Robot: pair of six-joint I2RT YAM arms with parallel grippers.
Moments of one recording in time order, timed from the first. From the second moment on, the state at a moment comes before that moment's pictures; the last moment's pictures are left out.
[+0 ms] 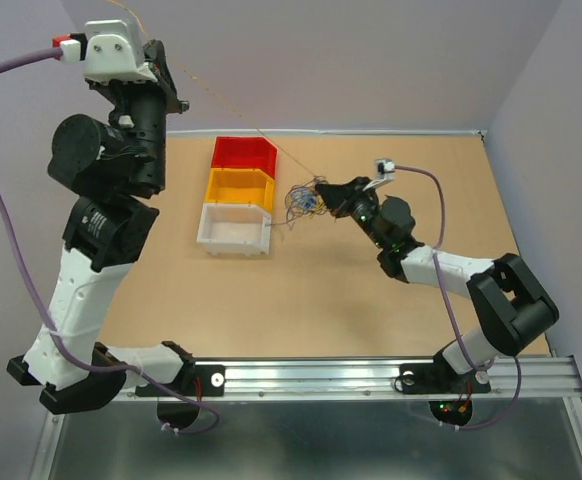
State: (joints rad) left arm -0.61 1.20 1.94 -0.18 -0.50 0.17; right arm 0.61 1.56 0.72 0.96 -0.05 0.66
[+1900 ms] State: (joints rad) left arm -0.44 1.23 1.19 0.03 0.09 0.35; right arm 0.35 1.36 0.51 0.83 -0.44 0.64
